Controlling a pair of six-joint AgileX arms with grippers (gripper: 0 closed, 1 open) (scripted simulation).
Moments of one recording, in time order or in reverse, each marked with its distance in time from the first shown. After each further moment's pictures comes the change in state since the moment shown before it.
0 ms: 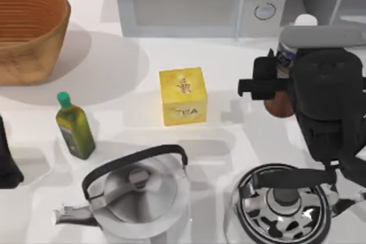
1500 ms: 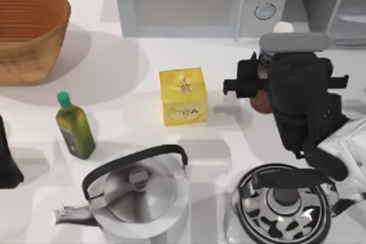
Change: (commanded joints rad) left arm 0.000 0.000 0.000 0.000 0.000 0.000; right arm -0.072 0.300 0.044 0.278 -0.059 -0.037
